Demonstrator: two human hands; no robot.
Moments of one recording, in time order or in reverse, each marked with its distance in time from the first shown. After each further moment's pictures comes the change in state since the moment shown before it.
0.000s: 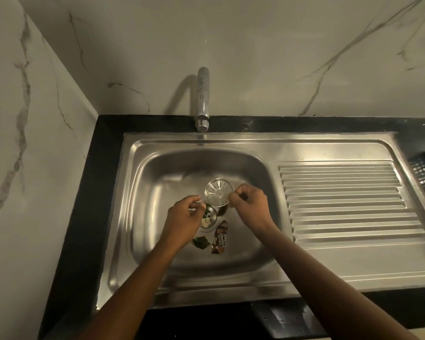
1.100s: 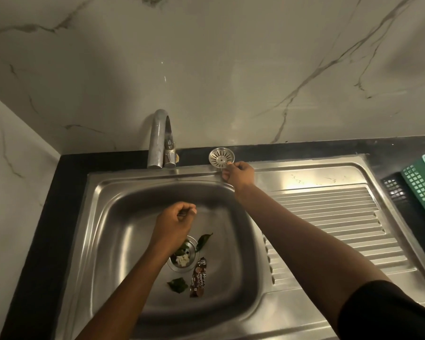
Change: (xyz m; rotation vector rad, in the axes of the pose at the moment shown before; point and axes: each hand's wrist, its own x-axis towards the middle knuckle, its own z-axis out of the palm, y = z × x) left_hand 0.074 0.061 0.033 -0.089 -0.017 0.068; right_hand 0.188 -0.030 -0.046 0.642 0.249 0.367
